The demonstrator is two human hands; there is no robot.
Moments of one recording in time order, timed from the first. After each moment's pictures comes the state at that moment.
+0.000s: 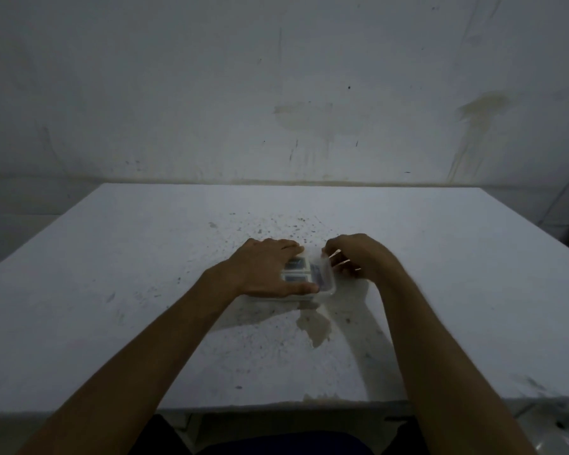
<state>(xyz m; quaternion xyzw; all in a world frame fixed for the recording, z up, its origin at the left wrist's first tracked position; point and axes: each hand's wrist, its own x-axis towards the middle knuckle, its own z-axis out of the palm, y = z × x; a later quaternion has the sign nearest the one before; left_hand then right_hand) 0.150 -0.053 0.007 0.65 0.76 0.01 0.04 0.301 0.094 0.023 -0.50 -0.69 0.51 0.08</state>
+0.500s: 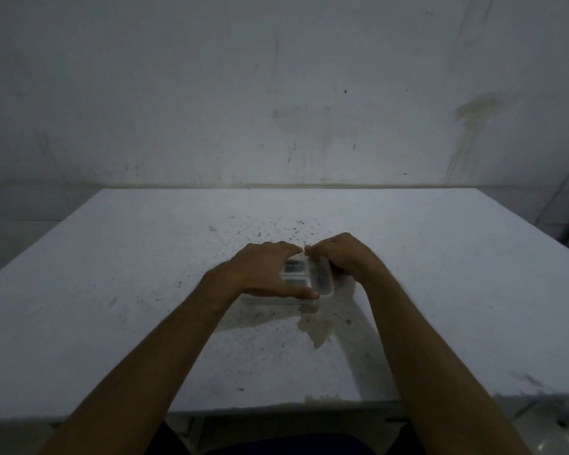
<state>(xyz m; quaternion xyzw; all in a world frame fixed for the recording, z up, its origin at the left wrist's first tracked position) 0.153 -0.053 0.013 0.62 0.78 0.05 0.10 0.278 0.097 0.003 -0.47 -0.77 0.42 0.12</state>
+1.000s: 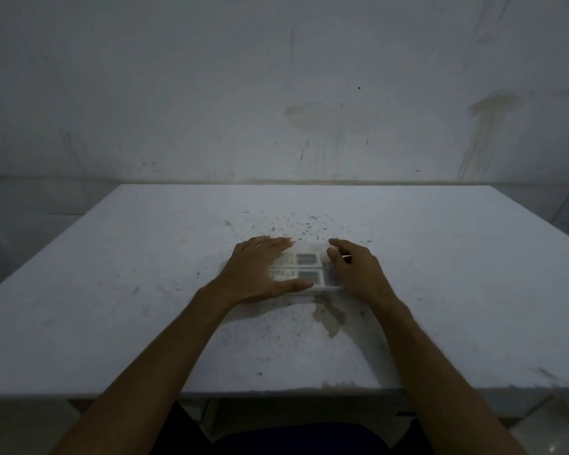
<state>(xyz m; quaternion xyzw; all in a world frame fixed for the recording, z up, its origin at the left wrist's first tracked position) 0.125 -0.089 -0.024 0.60 0.79 0.14 0.01 0.307 0.059 -0.036 -0.35 -0.83 0.33 0.27</state>
